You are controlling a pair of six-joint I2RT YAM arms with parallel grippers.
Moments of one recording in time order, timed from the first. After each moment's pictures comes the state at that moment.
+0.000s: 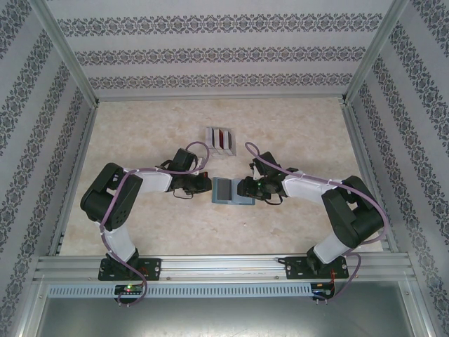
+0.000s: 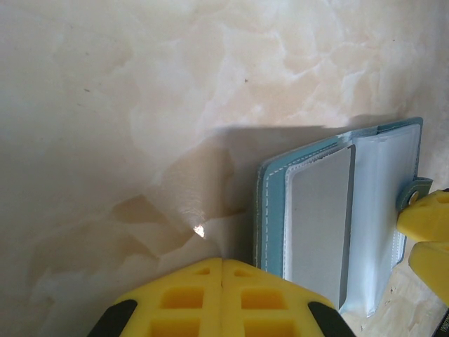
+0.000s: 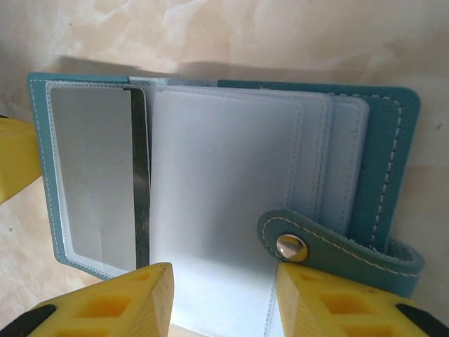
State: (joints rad) left arm -0.46 1.79 0.83 -0.03 0.49 -0.61; right arm 0.53 1.58 0.76 -0.25 -0.34 0.67
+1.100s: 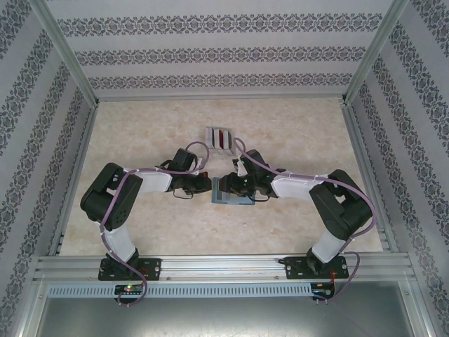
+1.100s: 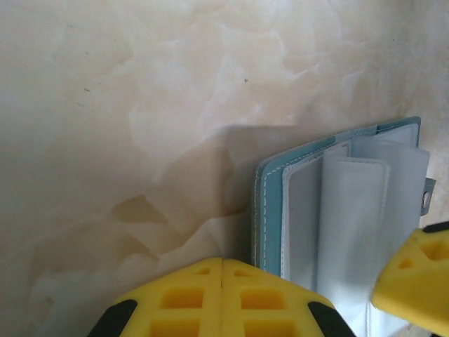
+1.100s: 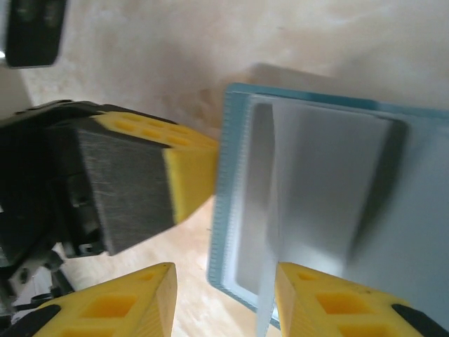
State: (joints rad) left arm -0.45 1.79 0.83 -0.03 0.49 -0.61; right arm 0.63 1.68 0.81 0.01 -0.50 0.81
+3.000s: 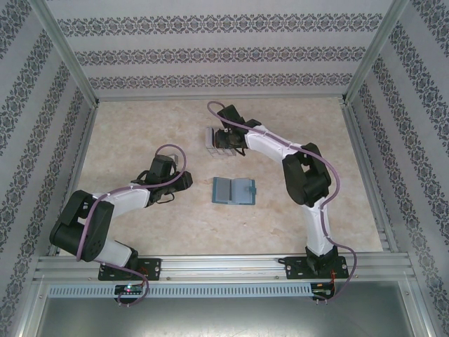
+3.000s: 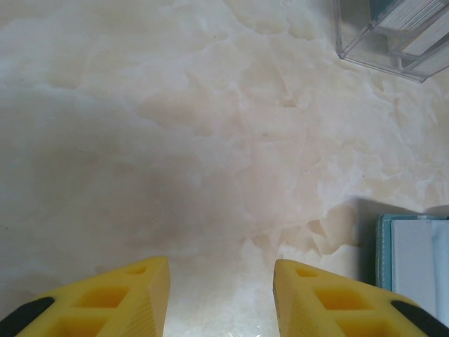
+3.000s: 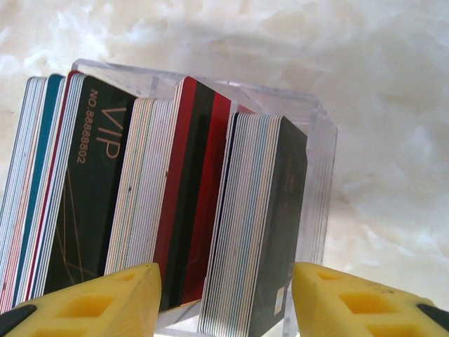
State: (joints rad) left arm -0.35 1.46 0.58 0.05 0.14 -0.59; right arm 0.56 2.15 1.71 -0.55 0.07 0.44
